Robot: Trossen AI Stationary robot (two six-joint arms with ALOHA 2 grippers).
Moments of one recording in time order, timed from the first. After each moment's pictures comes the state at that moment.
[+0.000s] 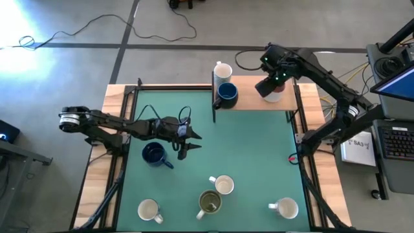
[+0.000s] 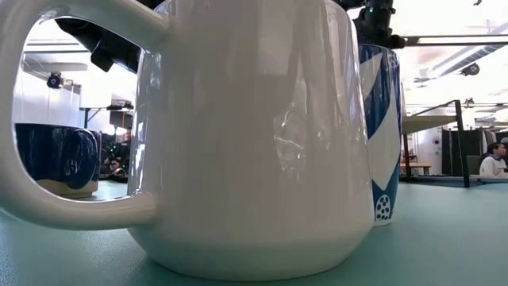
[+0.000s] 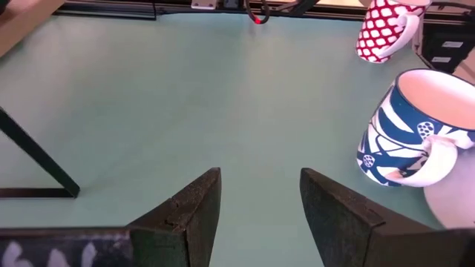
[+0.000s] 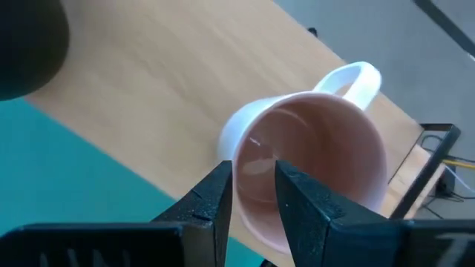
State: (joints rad) left arm 0.06 1.37 0.63 0.29 0.13 -0.02; right arm -0.70 1.51 1.76 -1.49 0.16 0.19
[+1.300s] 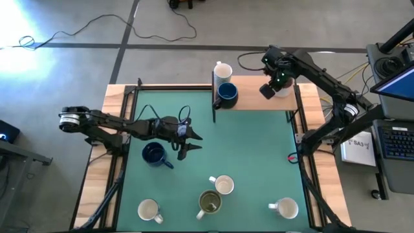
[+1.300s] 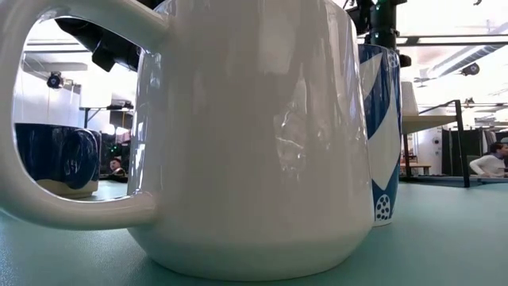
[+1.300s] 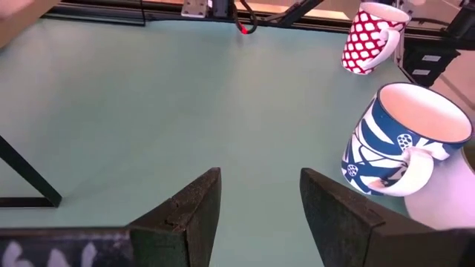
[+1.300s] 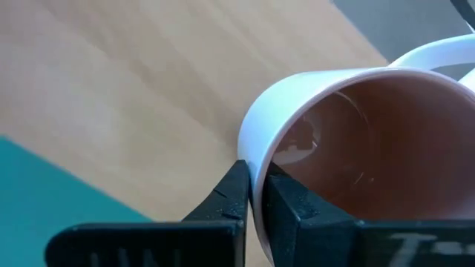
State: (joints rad) left arm 0.07 1.37 0.63 0.32 0.17 -0.05; right arm -0.82 1.52 1.60 -1.45 0.16 0.05
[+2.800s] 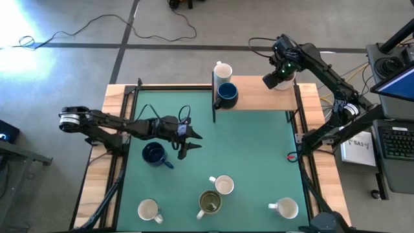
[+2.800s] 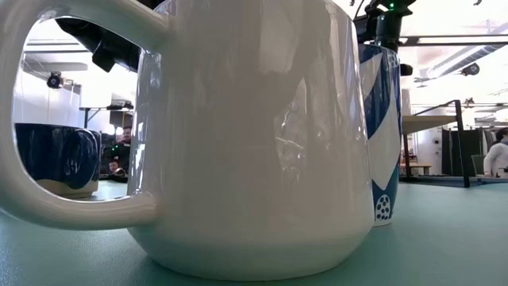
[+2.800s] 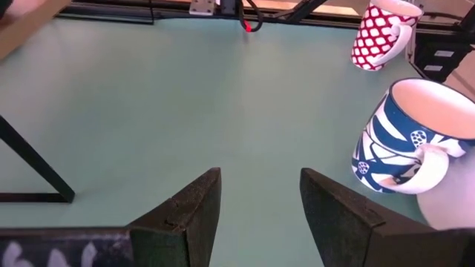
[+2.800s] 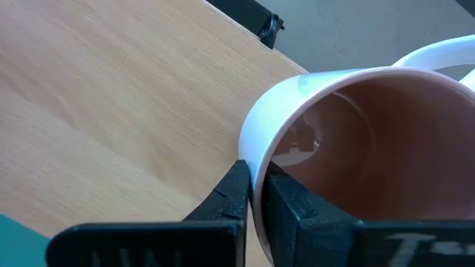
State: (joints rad) left arm 0.07 1.37 0.63 0.31 0.15 -0.03; right arm -0.99 1.52 1.60 -1.32 0.05 -0.04
